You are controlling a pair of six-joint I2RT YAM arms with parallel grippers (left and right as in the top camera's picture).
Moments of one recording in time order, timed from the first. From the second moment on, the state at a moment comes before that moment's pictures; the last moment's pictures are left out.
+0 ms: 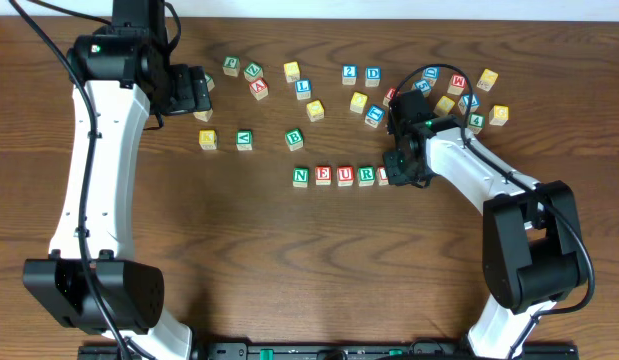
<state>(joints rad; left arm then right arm) -0.02 1.78 1.87 -1.28 -0.11 -0.20 0.30 1.92 1.25 -0.73 0.08 0.12</state>
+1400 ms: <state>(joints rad) -0.02 1.78 1.87 -1.28 -0.11 -0.20 0.33 1.92 1.81 -0.90 -0.06 0.14</state>
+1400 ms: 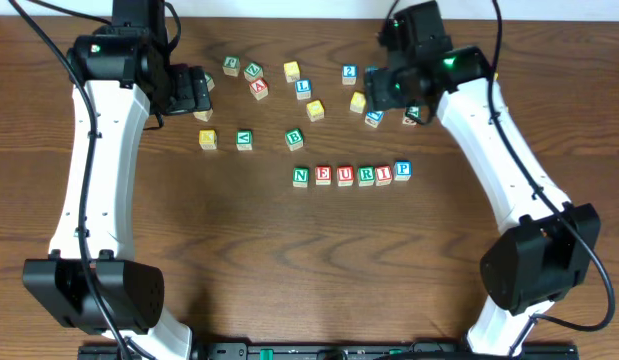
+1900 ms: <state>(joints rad) -0.02 1.78 1.87 -1.28 -0.11 -0.20 0.45 1.93 1.81 -0.82 0.02 0.28</state>
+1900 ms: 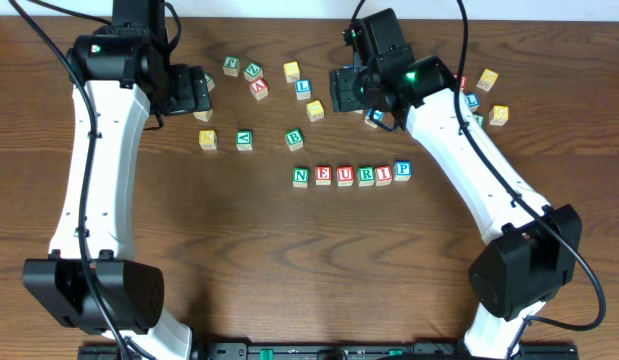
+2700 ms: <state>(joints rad) -0.02 1.78 1.87 -1.28 -0.11 -0.20 0.41 1.94 1.81 -0.90 0.05 0.30</state>
